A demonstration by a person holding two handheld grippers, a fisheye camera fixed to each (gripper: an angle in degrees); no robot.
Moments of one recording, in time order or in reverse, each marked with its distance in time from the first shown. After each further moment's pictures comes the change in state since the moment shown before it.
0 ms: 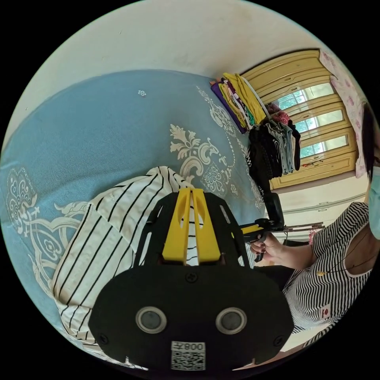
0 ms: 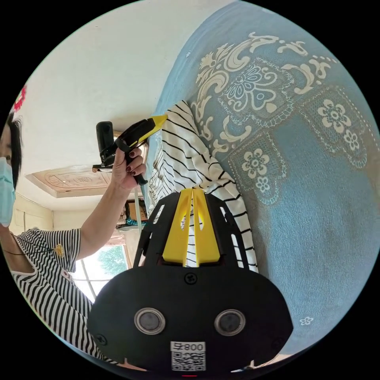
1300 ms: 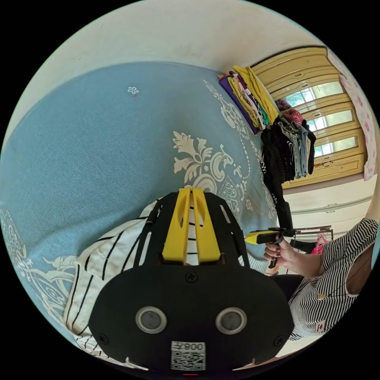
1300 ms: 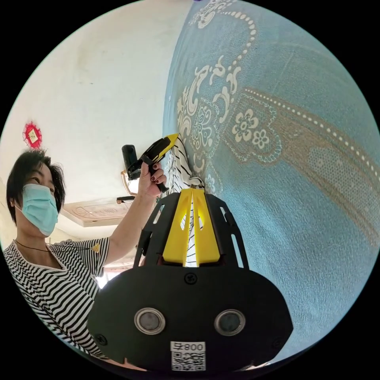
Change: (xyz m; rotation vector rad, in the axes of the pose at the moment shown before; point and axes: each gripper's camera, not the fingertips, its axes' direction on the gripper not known) left arm -0.045 -0.050 0.099 -0.035 -0.047 0.009; right arm 0.083 0.003 -0.123 0.186 -0.192 0.135
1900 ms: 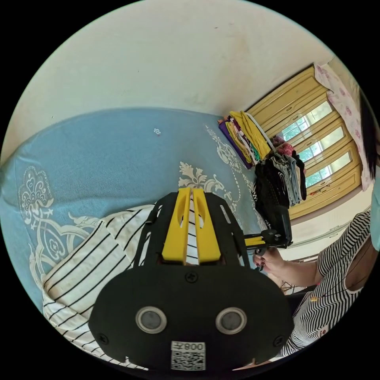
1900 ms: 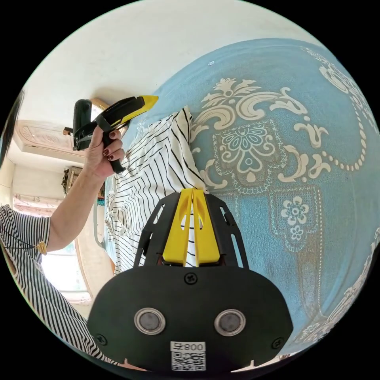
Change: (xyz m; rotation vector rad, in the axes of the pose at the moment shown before) left arm 0.019 0.101 -0.051 0.331 -0.035 -0.069; right arm -0.107 -0.003 0.098 -0.245 0.529 -0.434
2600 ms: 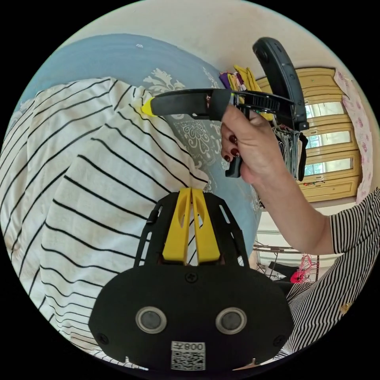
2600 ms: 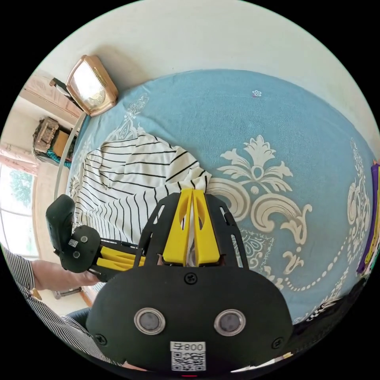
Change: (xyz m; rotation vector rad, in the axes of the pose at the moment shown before) left arm 0.065 0.170 0.045 -0.235 0.103 -0.142; right arm -0.123 -0.116 0.072 -0.125 0.305 -0.303
